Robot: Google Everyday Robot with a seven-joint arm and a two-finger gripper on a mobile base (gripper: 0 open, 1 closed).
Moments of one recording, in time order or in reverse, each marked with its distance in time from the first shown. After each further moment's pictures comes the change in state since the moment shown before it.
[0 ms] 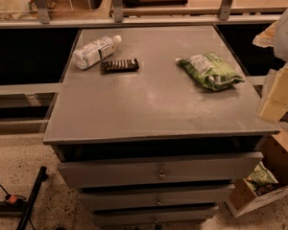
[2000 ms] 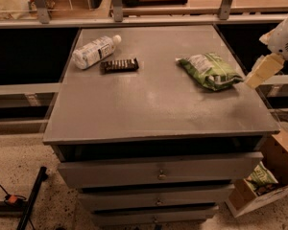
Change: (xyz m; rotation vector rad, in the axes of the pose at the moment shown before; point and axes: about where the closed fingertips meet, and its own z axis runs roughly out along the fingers) arm 0.073 -0.167 0.115 0.098 -0.185 0.241
